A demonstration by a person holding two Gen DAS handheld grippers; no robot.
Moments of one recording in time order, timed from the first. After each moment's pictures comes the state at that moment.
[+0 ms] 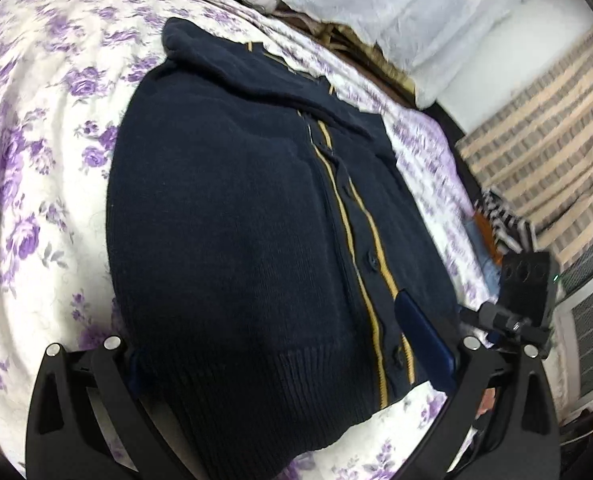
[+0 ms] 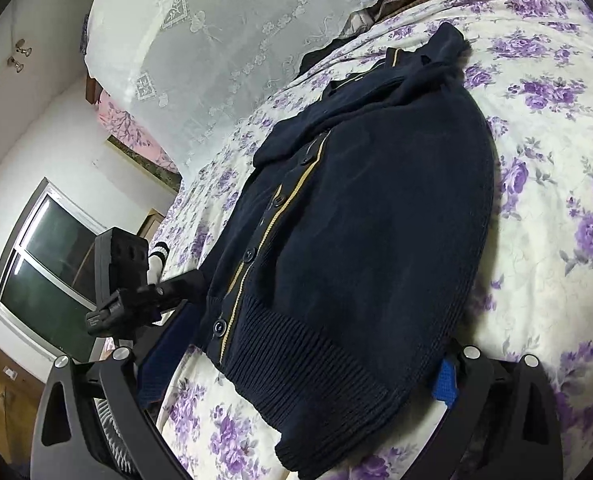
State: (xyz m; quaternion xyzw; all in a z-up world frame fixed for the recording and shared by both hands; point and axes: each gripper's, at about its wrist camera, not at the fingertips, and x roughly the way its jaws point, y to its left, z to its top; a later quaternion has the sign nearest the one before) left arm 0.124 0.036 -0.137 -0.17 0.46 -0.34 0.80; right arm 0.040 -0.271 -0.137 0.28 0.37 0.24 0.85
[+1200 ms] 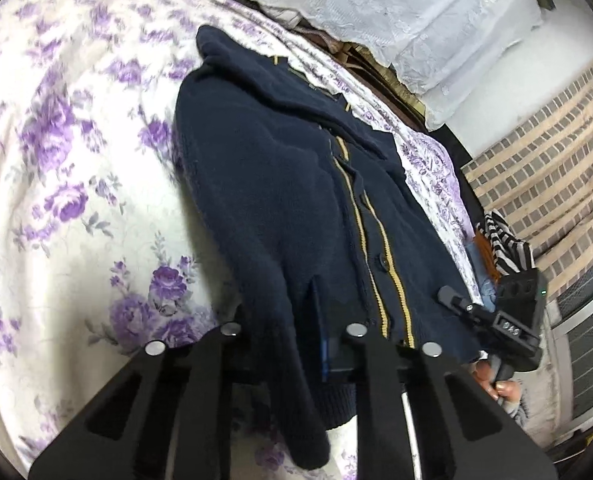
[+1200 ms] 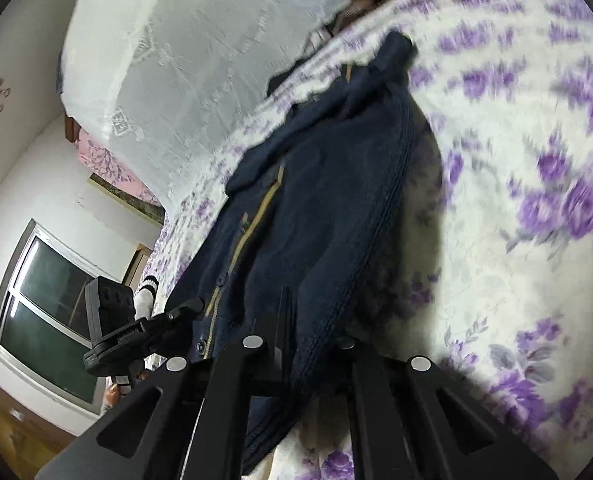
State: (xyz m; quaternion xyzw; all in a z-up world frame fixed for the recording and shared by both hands) left arm 0.107 0.056 -0.138 -0.19 0.44 -0.31 0.82; right arm 0.030 -0.296 -0.144 0.33 0.35 0.19 0.86
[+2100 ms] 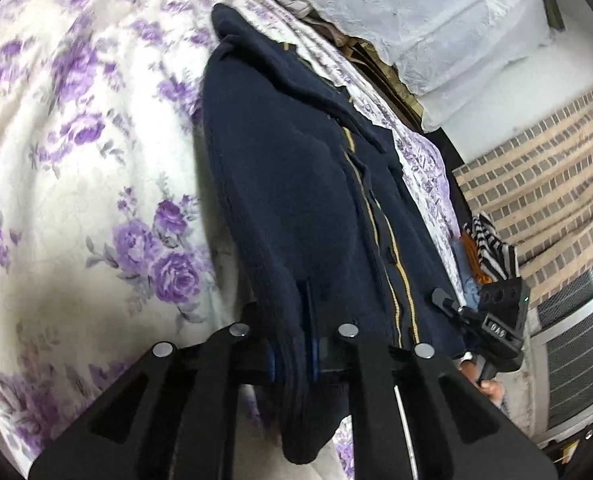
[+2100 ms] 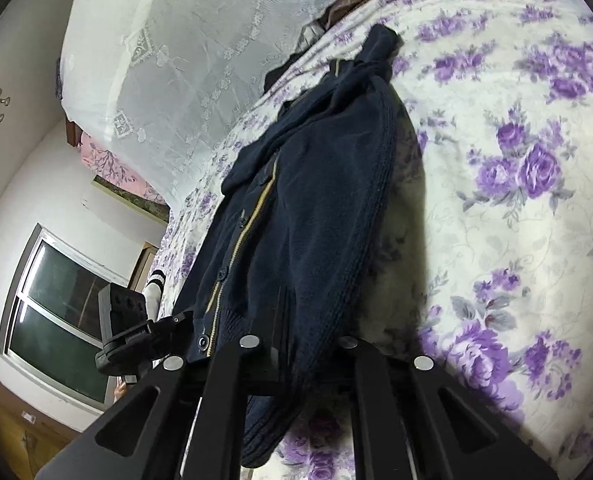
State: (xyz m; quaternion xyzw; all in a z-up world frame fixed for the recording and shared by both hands) left arm 0.096 0.068 -0.149 -0.22 0.47 -0.32 0.79; right arm 0.011 -0.318 -0.151 0.35 0.36 0.20 0.84
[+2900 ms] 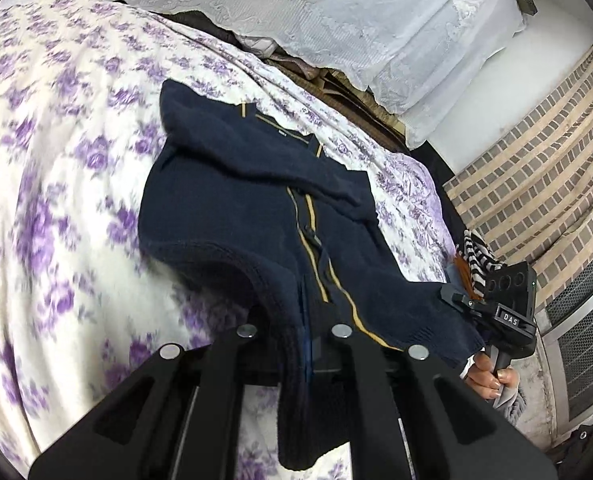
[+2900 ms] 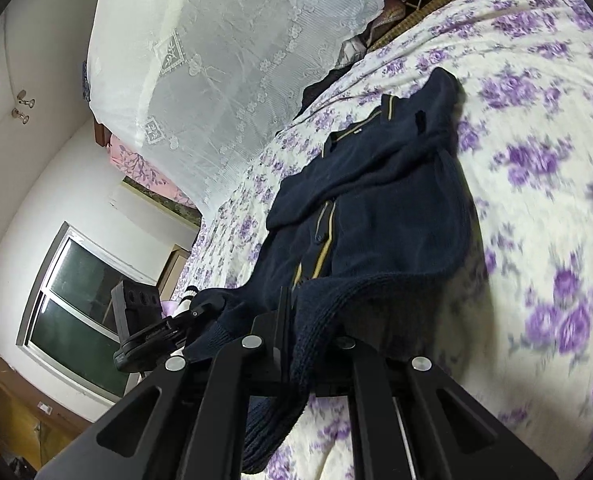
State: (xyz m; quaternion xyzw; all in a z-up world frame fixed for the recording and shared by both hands) left arm 0.135 0.053 -0.082 -0.19 0.42 -0.33 0.83; right arm 0.062 -0.333 -0.092 0.35 0.35 0.26 0.83
